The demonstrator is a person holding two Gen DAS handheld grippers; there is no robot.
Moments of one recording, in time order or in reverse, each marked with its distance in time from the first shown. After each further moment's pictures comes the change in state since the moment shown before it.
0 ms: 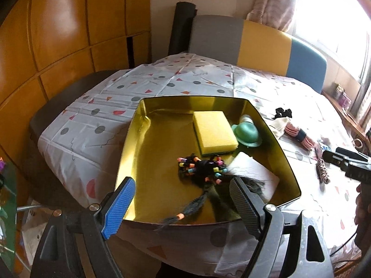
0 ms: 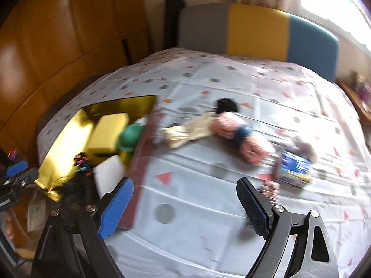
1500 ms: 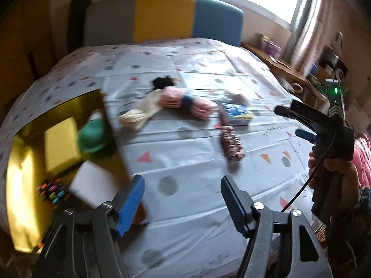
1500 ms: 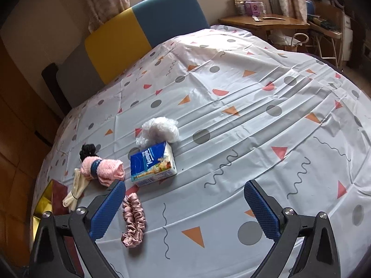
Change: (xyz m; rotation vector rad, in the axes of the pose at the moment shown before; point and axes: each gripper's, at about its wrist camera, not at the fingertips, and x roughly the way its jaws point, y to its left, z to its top) left arm 0.021 -0.209 0.010 0.336 0.160 -0.396; right arm -0.034 -0.203 -0.051 0.695 -0.092 -0.254
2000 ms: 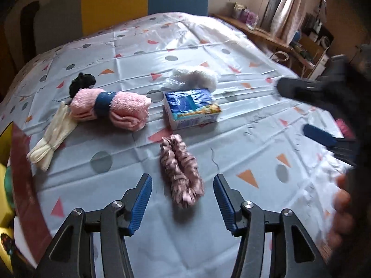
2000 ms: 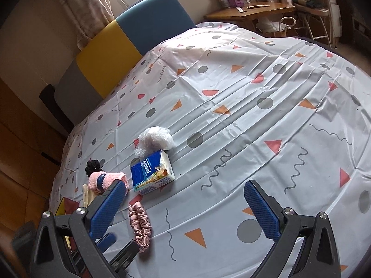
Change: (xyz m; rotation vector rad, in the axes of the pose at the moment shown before) left arm 0.131 -0.092 0.047 0.141 0.134 -0.055; right arm -0.005 -0.022 0.007 0.130 0.004 0.053
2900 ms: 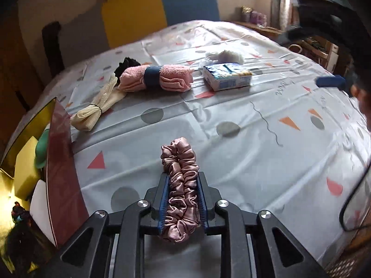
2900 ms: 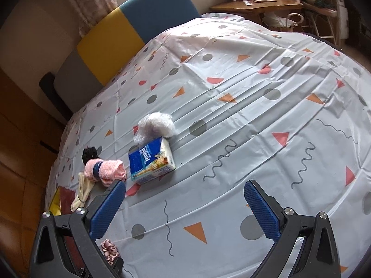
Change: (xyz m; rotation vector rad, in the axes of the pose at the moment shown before) left arm -0.023 0.036 -0.097 0.083 -0.146 0.198; right arm 0.015 0.008 -0.009 -0.056 0.066 -0.012
